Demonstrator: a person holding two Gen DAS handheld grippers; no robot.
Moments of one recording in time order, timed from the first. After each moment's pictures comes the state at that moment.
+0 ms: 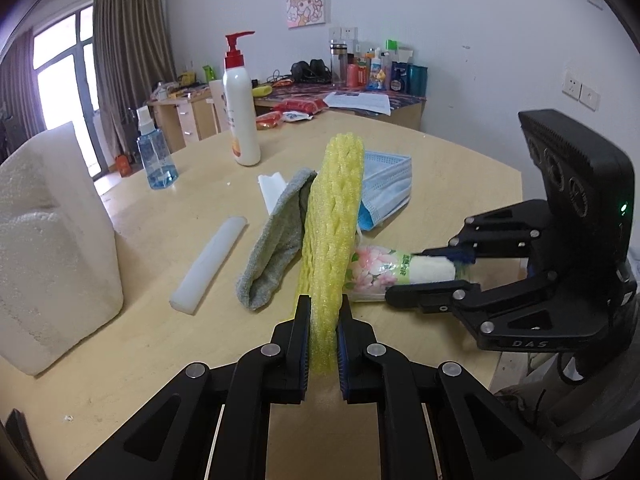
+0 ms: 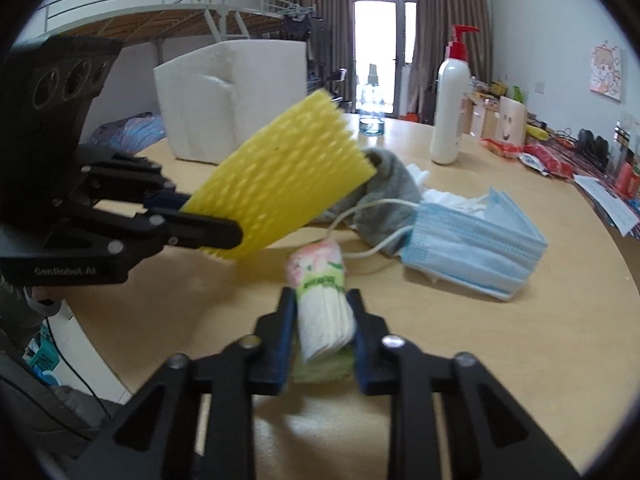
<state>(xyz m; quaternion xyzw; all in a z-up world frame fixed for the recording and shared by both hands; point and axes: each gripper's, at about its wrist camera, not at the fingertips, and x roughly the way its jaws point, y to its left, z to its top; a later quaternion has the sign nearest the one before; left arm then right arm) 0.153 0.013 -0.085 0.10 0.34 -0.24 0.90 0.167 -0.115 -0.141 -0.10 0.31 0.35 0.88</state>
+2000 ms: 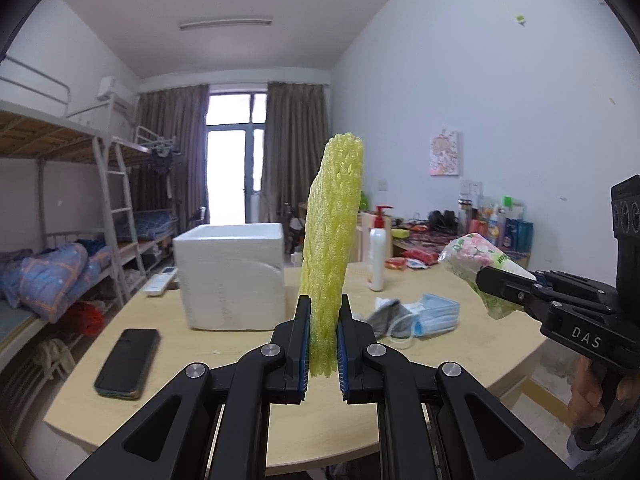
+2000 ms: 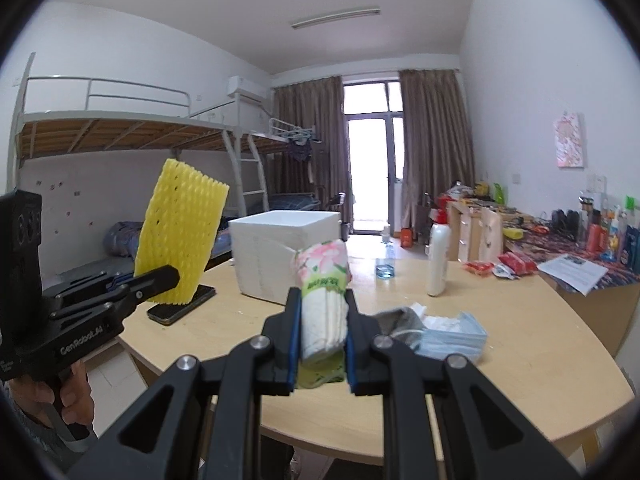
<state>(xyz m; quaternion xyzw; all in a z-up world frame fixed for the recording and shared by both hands) -0.046 0.037 -0.007 -0.01 0.09 0.03 1.00 0.056 -0.149 -0.047 -0.01 0.10 0.35 0.93</state>
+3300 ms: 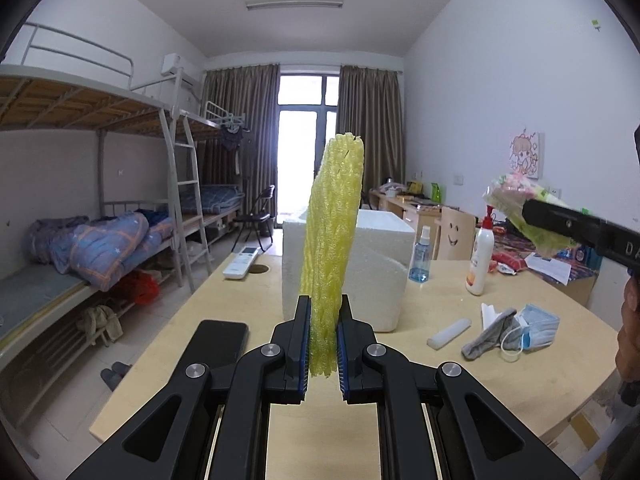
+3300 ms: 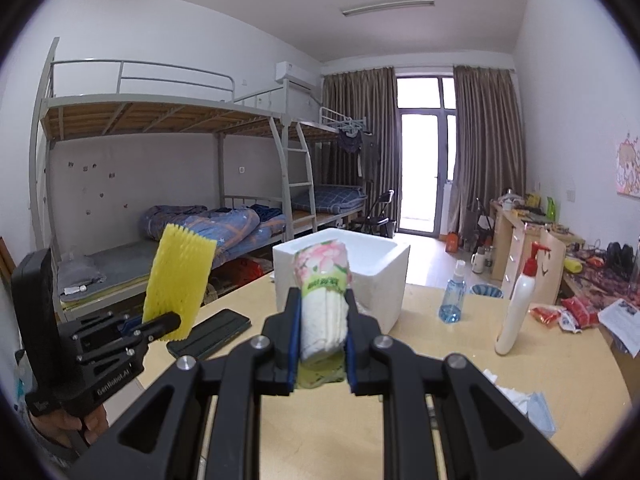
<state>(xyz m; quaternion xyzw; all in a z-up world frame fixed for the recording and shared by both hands) -0.008 0.139 -0.012 -0.04 0.12 0.15 0.98 0.101 -0.051 -0.002 -0.05 0.10 0.43 0.89</state>
